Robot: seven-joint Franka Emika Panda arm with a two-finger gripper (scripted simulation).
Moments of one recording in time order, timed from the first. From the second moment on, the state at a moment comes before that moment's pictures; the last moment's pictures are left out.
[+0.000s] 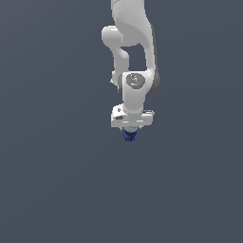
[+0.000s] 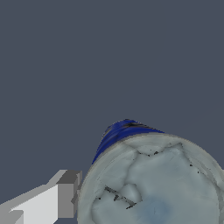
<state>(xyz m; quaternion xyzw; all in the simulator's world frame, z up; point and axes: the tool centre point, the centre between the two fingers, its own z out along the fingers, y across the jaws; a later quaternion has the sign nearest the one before) -0.070 0.048 0.081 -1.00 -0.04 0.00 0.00</state>
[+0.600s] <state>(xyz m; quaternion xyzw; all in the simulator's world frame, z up) -0.070 0.048 0.075 -1.00 -0.04 0.00 0.00</state>
